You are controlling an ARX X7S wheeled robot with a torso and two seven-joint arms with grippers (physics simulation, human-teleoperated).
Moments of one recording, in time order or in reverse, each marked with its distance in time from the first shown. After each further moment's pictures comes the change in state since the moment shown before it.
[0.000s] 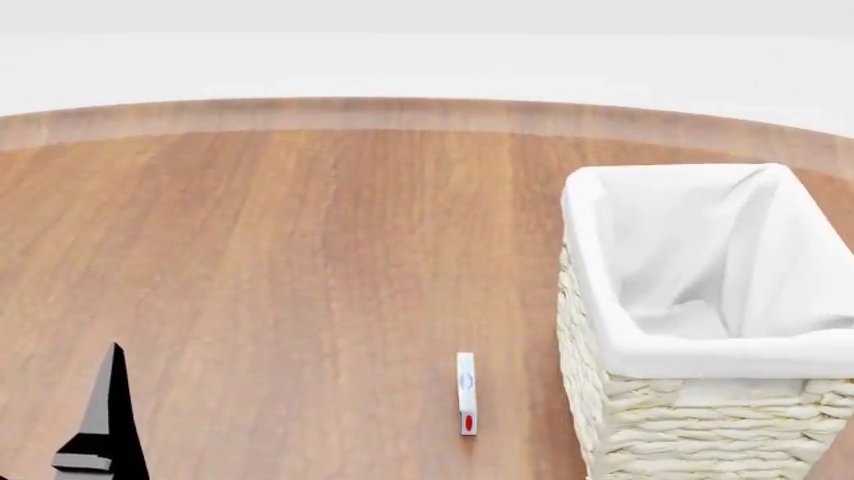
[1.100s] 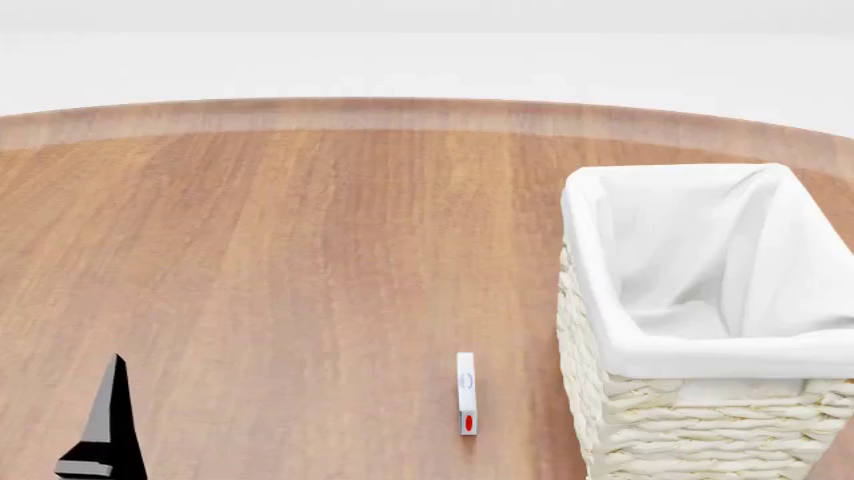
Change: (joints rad) left arm 0.011 -0.017 0.005 -0.062 -0.023 0.053 0.005; right arm 0.205 -0.112 -0.125 0.320 0.219 0.008 -0.195
